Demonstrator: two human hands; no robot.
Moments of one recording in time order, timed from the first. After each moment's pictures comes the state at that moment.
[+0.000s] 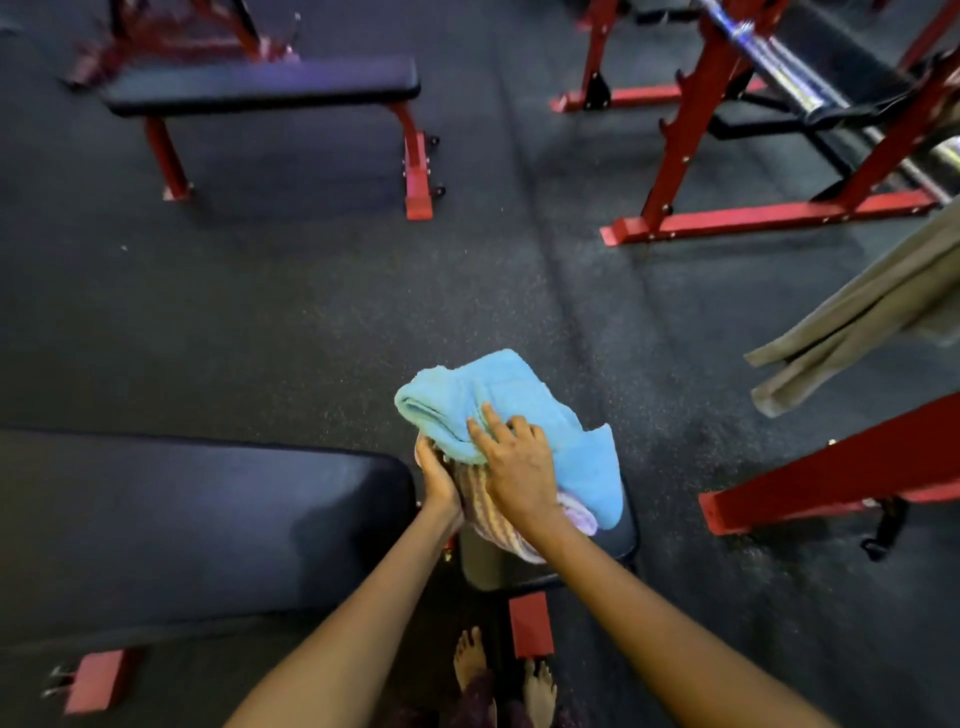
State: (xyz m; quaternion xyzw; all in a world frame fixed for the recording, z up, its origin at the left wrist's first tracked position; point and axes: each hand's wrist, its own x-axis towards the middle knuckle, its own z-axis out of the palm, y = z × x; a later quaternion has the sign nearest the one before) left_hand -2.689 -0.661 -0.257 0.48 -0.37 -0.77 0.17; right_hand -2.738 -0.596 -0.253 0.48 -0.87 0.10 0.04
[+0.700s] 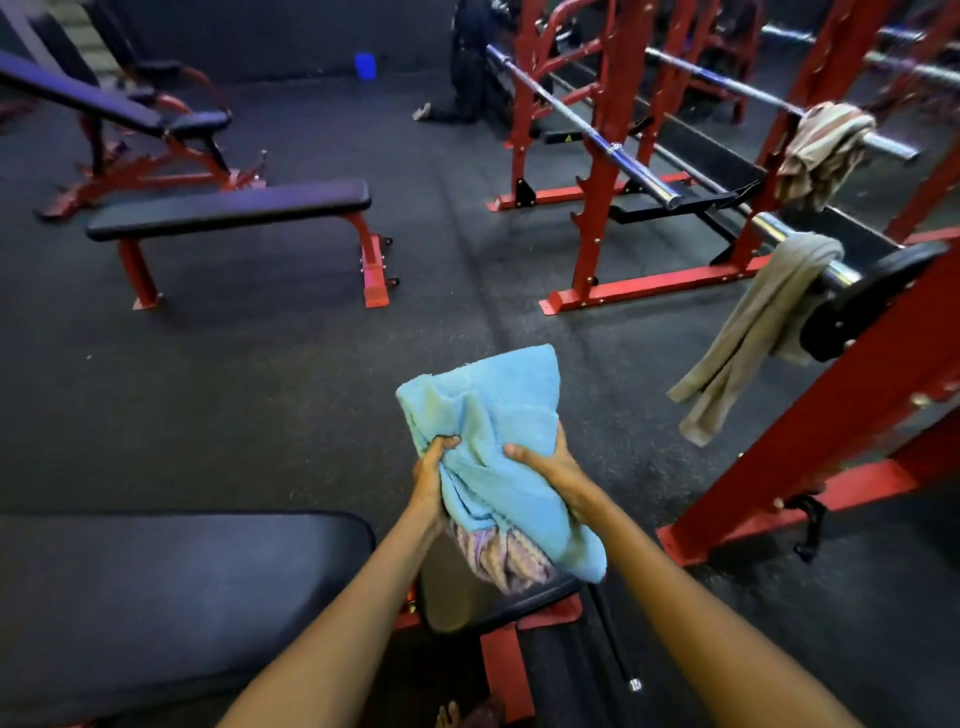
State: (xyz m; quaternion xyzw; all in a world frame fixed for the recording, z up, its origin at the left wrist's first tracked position) left_hand -2.698 -0.622 -0.198 0.42 -0.41 -0.81 0.07; right_hand -2.788 -0.477 -0.186 0.08 -0.70 0.62 -0.35
